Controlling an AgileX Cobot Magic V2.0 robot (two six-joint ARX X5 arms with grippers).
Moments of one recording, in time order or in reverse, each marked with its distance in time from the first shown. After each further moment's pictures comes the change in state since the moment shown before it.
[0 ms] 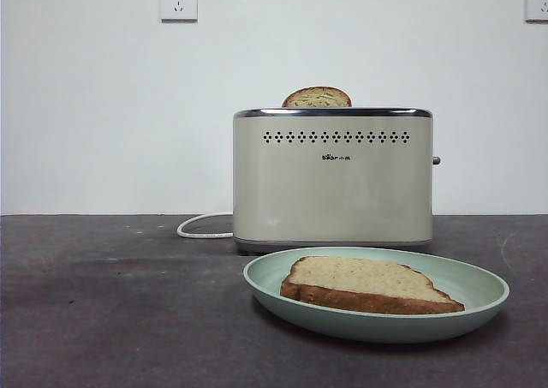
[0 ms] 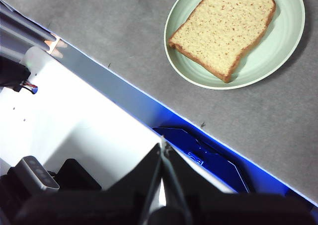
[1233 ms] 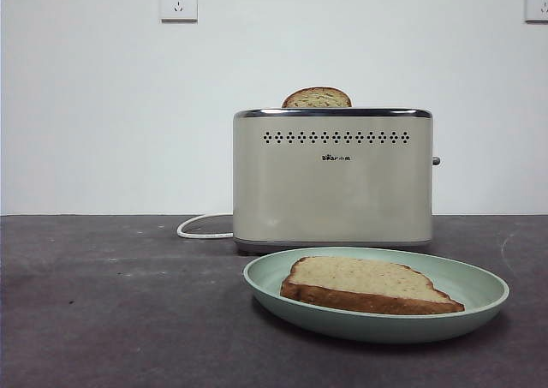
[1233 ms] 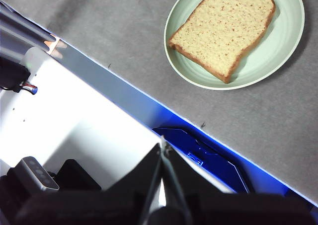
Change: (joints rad) left arm 0.488 -0.746 -1.338 1.162 -0.235 0.113; right arm 0.000 0.000 0.000 0.002 0.000 0.000
